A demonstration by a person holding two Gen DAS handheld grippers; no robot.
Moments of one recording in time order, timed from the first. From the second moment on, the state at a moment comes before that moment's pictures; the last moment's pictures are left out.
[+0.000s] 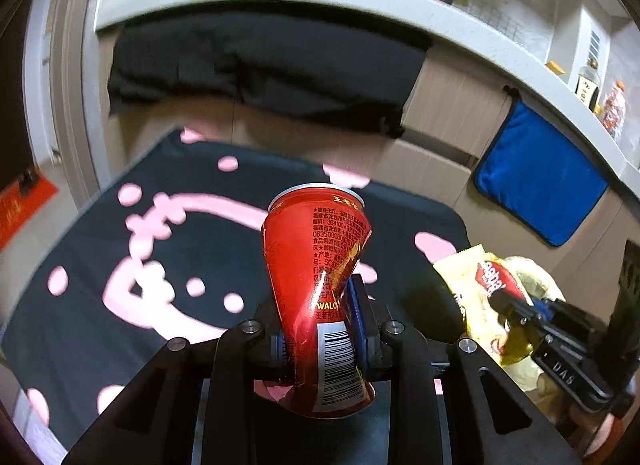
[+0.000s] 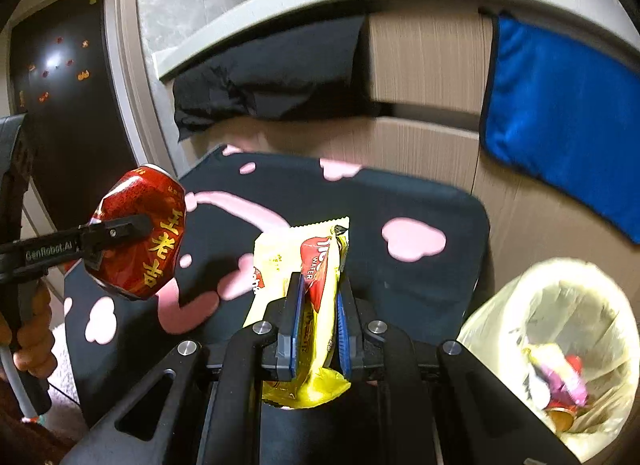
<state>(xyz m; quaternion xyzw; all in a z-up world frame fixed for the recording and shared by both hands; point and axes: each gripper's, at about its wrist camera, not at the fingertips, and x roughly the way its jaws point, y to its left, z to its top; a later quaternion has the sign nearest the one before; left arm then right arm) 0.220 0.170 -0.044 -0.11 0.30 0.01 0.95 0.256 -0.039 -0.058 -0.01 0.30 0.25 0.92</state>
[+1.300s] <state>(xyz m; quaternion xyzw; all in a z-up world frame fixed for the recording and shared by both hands) 0.268 -0.068 0.050 -0.03 0.21 -0.22 0.95 0.225 -0.222 0.054 -0.02 0.14 0.06 0.99</state>
